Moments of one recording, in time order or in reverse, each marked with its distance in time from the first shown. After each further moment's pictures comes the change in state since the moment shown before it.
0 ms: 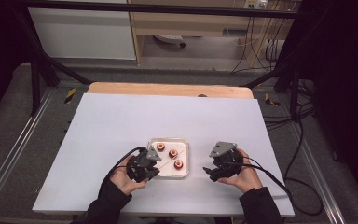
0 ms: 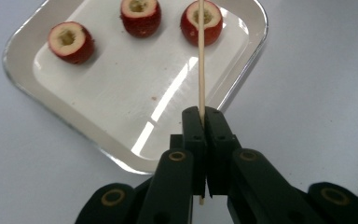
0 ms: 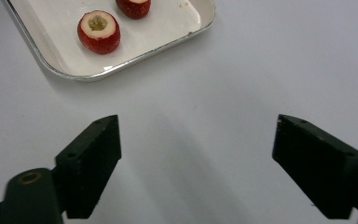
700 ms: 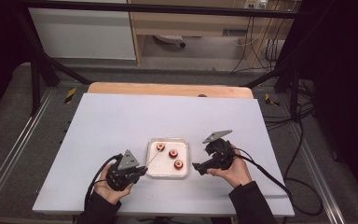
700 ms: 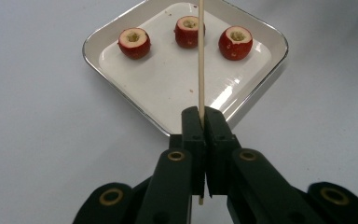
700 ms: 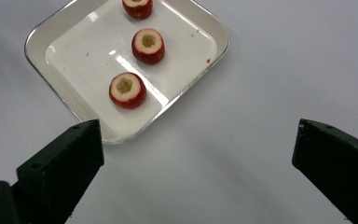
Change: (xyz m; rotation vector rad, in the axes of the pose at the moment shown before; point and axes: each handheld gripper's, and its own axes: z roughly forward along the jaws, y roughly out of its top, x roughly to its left) left arm 0.005 -0.049 -0.021 -0.251 0.077 -0.112; right arm 0.000 0.036 0.004 0.043 0.102 0.303
